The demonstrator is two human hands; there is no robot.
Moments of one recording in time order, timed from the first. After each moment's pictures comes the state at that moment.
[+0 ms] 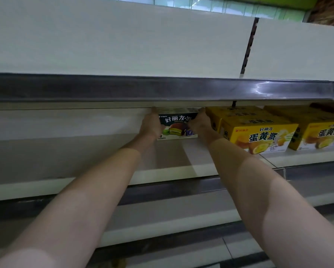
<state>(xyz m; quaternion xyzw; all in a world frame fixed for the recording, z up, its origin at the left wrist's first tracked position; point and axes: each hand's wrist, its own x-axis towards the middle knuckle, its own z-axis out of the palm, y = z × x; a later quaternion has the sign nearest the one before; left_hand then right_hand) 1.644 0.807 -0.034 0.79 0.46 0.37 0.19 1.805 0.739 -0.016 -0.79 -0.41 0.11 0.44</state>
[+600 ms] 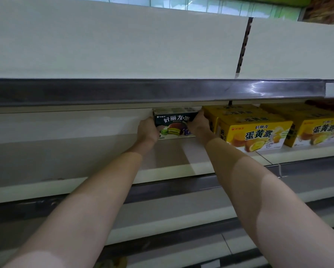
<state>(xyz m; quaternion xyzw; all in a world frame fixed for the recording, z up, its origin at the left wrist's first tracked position) 1.639 0.791 -0.045 0.76 0.50 0.36 0.21 1.802 0.728 -0.021 -0.81 -0.39 0.12 0.42</state>
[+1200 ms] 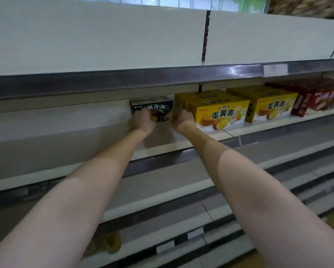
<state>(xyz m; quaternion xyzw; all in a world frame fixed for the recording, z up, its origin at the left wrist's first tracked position) 1.652 0.702 -0.026 0.83 0.48 0.27 0.08 1.784 0.631 -0.023 -0.83 -0.46 0.02 0.32</state>
